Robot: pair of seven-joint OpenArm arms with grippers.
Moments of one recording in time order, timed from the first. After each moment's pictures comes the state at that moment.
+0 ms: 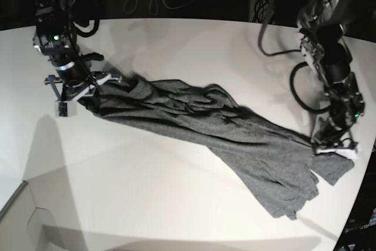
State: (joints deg) left arm -28.8 -14.5 -41.9 40.7 -20.6 -19.8 31.2; right arm -17.0 14.3 3.4 110.6 21.1 0.0 -37.4
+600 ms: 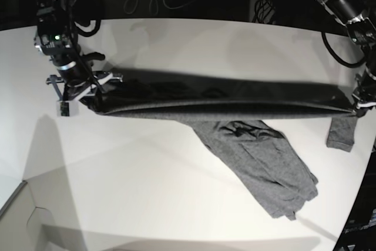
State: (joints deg) left arm -5.0 -16.8 -48.9 71.1 -37.3 -19.7 42.5; right arm -17.0 14.0 3.1 110.5 21.2 0.0 -37.5
